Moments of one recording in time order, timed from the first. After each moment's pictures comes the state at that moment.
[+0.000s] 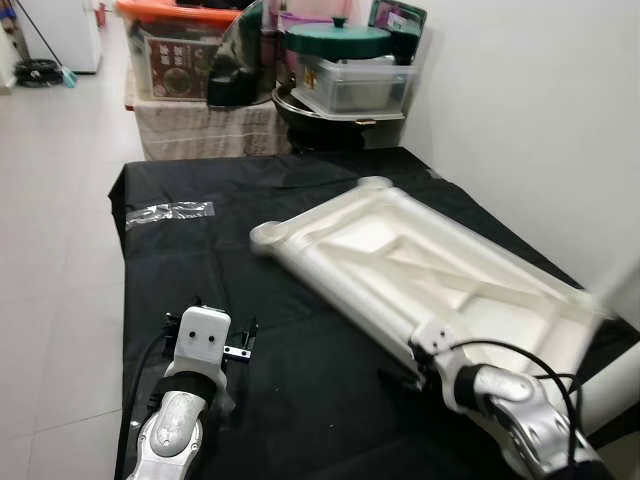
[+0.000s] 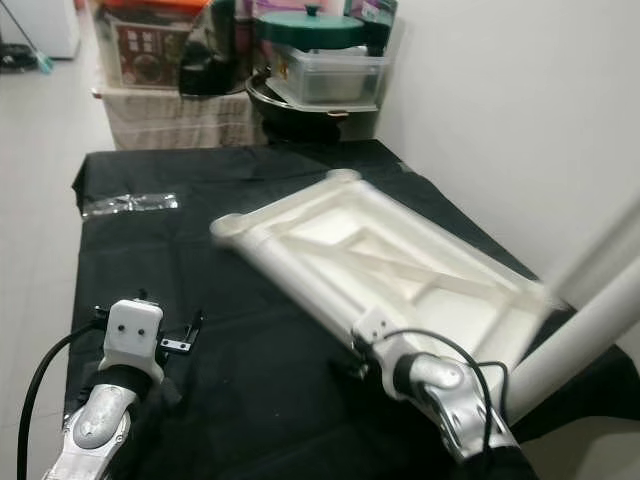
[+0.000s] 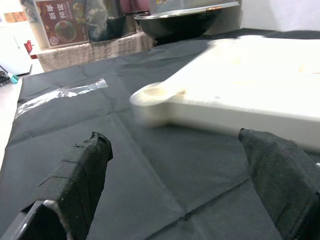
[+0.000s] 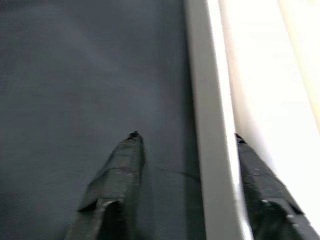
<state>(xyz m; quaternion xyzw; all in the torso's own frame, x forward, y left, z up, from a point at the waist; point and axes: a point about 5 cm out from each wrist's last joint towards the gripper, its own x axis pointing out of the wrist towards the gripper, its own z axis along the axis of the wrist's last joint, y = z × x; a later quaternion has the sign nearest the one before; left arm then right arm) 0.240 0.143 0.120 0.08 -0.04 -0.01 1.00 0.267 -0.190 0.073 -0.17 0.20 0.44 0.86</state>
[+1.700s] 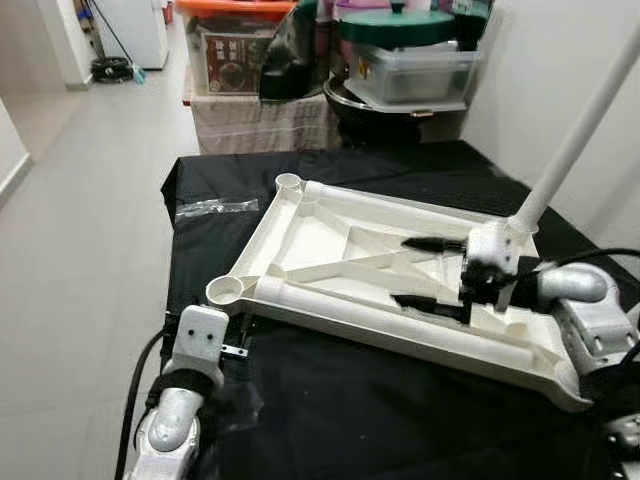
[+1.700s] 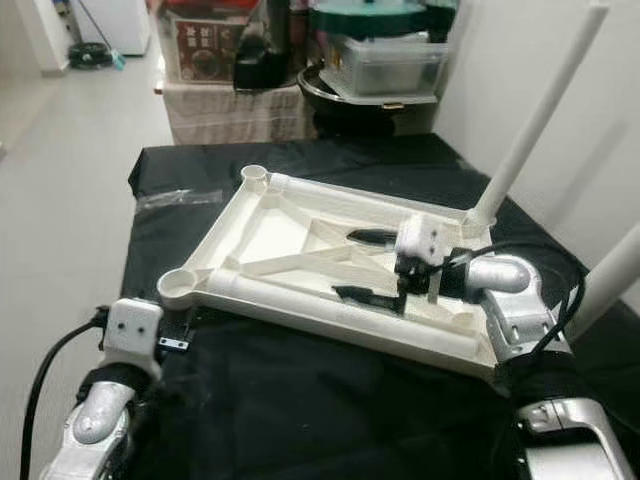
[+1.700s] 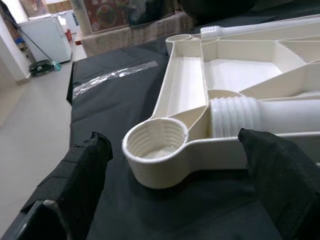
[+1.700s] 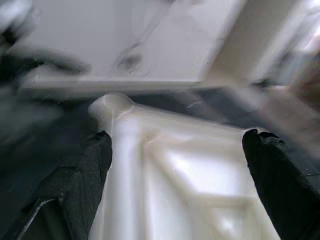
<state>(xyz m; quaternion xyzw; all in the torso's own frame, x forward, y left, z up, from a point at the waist) 0.245 0.149 0.119 0.09 -0.04 -0.01 0.99 0.328 -0.209 0.226 -0.17 -0.10 0.49 0.85</state>
